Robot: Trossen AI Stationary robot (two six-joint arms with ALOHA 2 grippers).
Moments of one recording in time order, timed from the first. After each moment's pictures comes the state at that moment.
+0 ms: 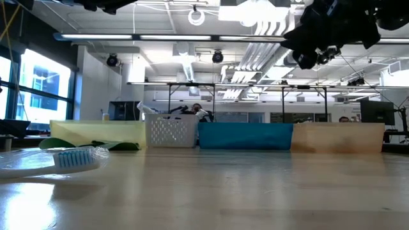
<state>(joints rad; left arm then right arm) 0.05 0.60 0.57 0.04 0.02 0.38 -0.68 0.81 0.51 0.08 -0.78 0.23</state>
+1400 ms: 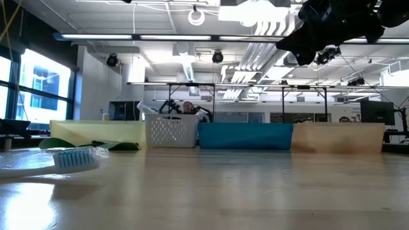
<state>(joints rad) -0.41 1.07 0.79 -0.04 -0.26 0.22 -0.48 0.81 0.51 0.06 -0.45 0.05</state>
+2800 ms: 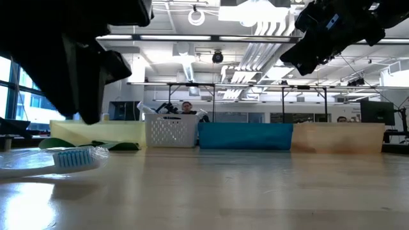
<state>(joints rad) -0.52 1.72 1.13 -0.46 -0.05 -0.50 -0.40 0.86 0.51 -0.05 -0.44 0.05</state>
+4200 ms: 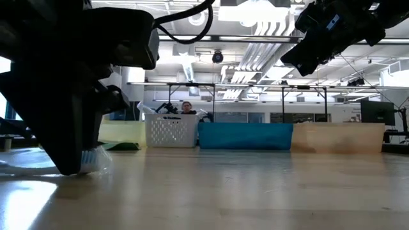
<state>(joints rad) -0.52 1.86 1.13 -0.40 -0.01 -0.59 -0.40 0.86 0.51 -0.06 -0.44 0.05</state>
